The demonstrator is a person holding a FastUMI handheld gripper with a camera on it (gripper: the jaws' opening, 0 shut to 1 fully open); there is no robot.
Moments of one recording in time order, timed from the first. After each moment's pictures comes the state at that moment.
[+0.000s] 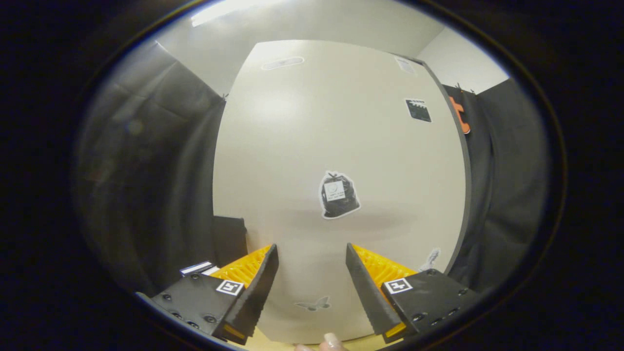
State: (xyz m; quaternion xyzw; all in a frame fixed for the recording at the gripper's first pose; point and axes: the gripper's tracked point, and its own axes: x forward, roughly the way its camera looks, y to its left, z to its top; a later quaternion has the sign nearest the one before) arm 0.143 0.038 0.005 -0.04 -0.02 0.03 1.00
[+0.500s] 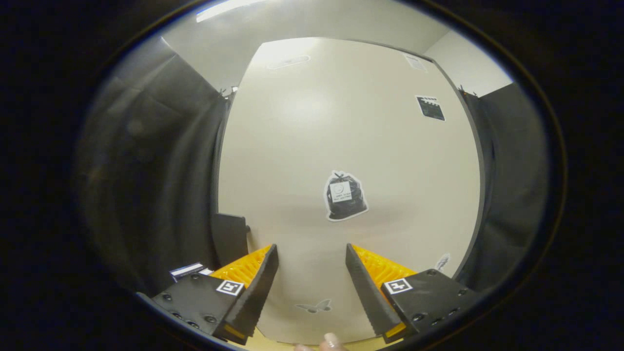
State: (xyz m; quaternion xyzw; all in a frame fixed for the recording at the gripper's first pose) arm 0.166 0.053 -0.005 -0.05 -0.02 0.01 1.00
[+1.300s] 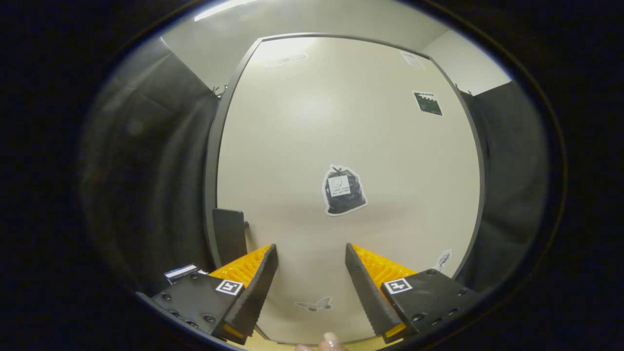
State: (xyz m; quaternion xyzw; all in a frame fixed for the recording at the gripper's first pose) arm 0.165 0.053 -0.011 -0.04 -0.02 0.00 1.00
